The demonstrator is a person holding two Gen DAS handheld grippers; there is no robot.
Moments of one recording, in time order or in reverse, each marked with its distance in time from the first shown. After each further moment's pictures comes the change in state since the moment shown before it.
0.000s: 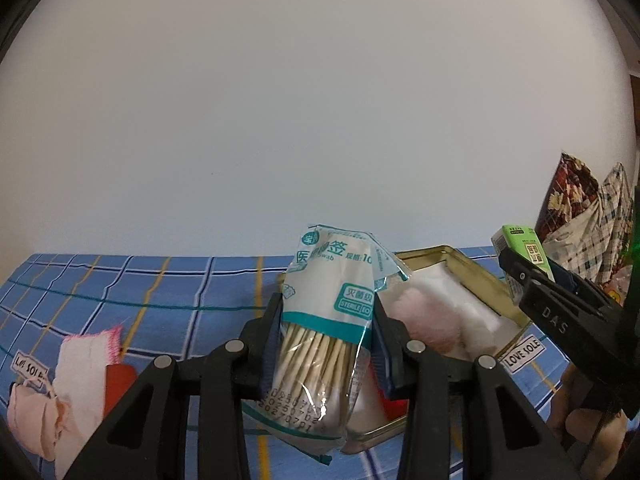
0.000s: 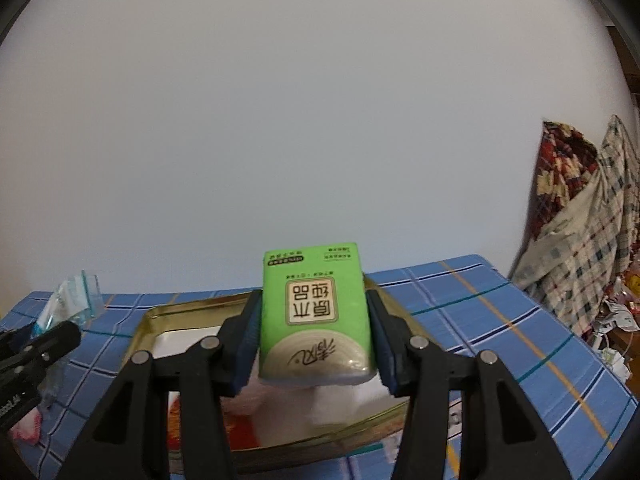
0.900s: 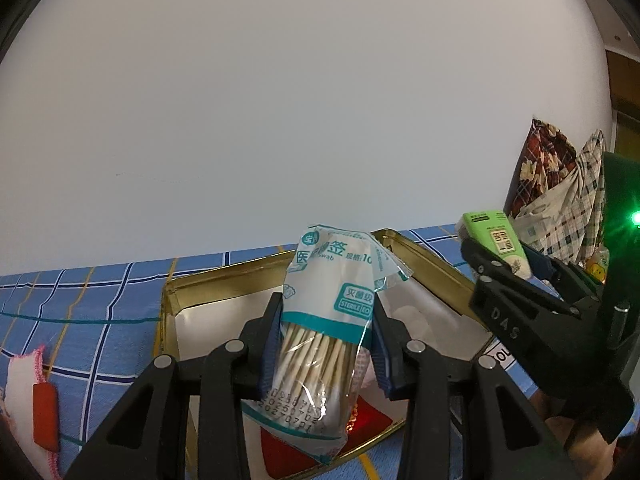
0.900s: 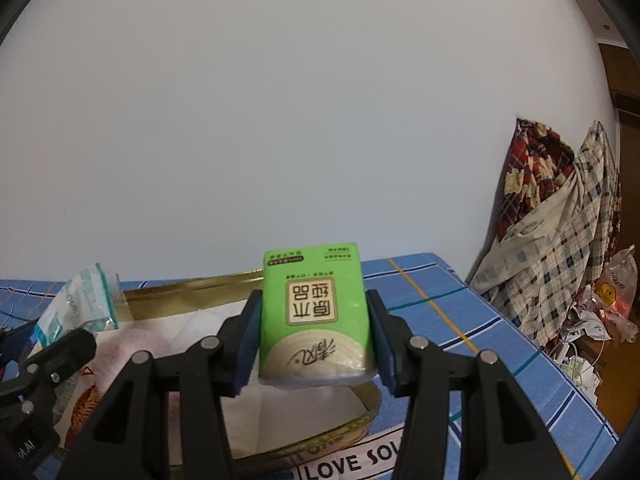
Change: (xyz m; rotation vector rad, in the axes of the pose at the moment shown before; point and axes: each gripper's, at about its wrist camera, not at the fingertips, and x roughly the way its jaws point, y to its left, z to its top) left arm 0.046 -0.069 0.004 0.080 0.065 -0.103; right arm 0.034 -0.045 0.002 -0.038 0.058 -0.132
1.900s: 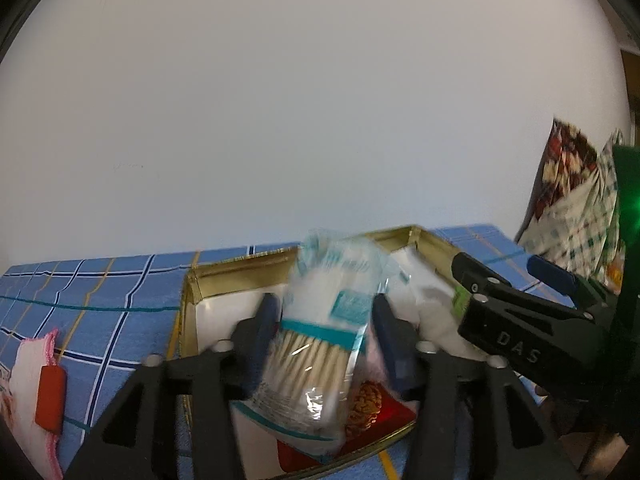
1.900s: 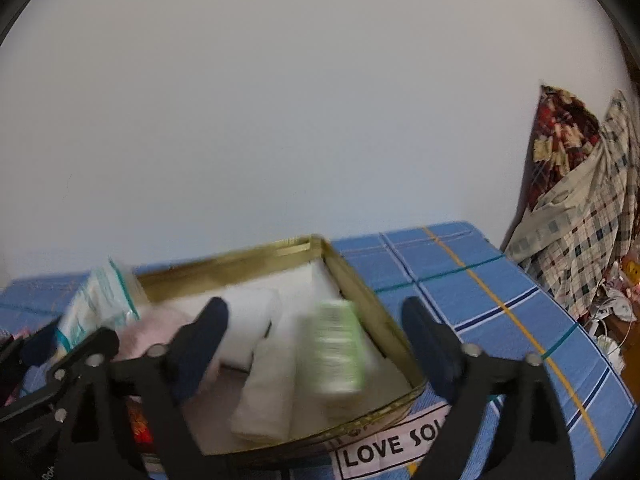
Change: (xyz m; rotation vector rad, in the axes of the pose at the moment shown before) left arm 0.005 -0.013 -0.008 -0.039 -0.049 0.104; right arm -0.002 0.002 -0.008 0.064 0.057 0.109
